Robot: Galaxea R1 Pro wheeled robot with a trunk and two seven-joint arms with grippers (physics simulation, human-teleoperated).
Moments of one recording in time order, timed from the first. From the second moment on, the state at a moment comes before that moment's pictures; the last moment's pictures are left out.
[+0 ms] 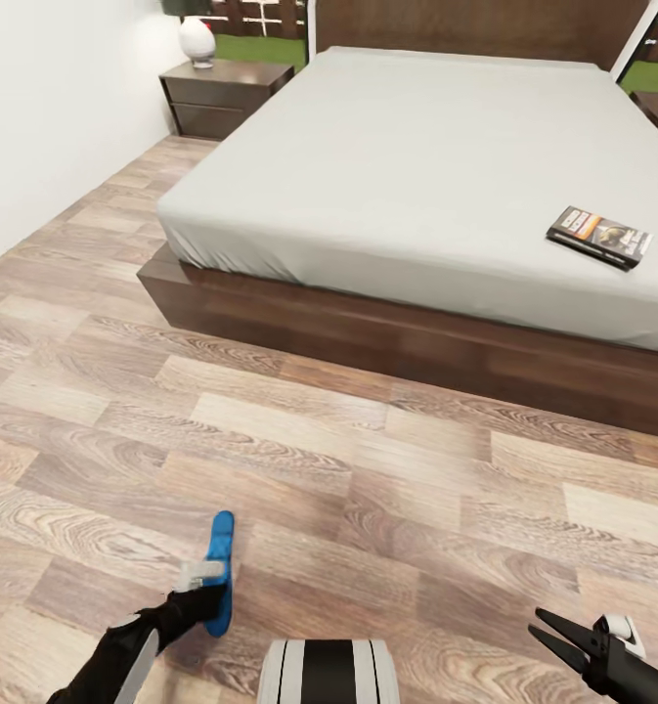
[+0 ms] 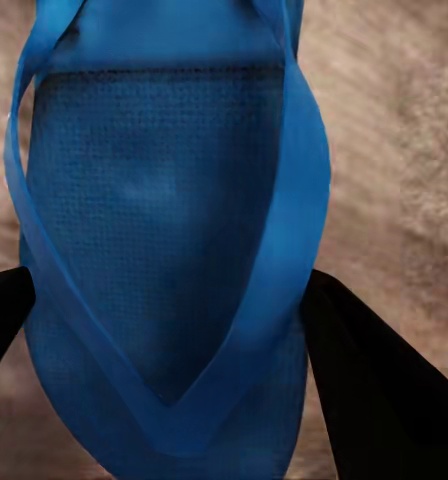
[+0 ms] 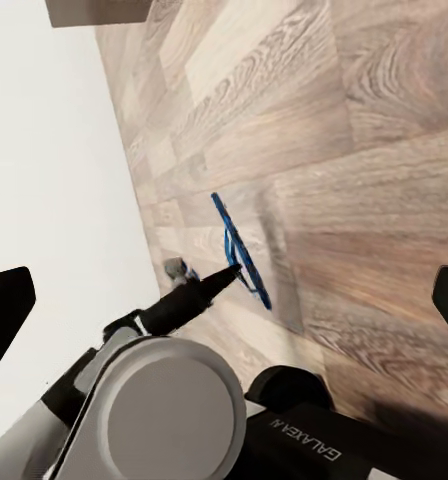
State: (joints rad) left arm -0.34 0.07 0.08 -0.81 0.14 0.30 -0.34; right arm -0.01 -0.46 -0.24 -1.02 -0.77 0.75 1.25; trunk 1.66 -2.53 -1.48
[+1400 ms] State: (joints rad) left arm -0.34 0.10 0.16 -1.15 0.22 0.66 -0.88; right arm -0.01 -0.46 -0.24 -1.02 -0.77 0.75 1.24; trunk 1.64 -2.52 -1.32
